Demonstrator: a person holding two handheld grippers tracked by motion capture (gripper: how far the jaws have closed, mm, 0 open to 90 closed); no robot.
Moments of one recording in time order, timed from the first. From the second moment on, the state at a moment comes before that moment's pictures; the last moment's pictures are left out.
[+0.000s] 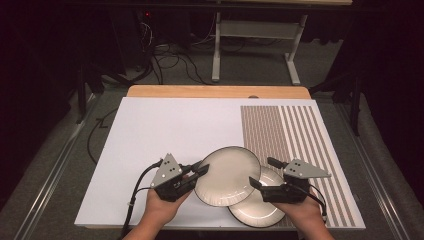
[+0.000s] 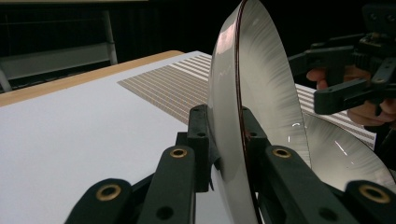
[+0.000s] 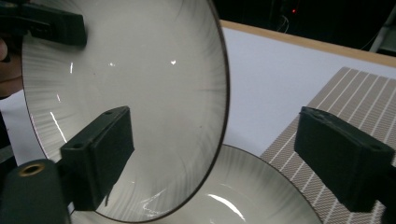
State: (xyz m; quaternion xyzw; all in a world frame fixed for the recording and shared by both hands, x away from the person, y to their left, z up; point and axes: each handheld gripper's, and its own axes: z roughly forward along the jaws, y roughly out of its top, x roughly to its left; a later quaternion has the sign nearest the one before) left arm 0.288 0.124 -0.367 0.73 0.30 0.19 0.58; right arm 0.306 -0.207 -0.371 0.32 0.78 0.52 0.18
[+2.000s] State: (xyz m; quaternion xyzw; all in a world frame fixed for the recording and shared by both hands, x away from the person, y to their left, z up) left arm 0.317 0.101 -0.341 0.73 0.31 0.15 0.59; right arm 0.319 -0.234 -0.353 0.37 0.74 0.55 0.12
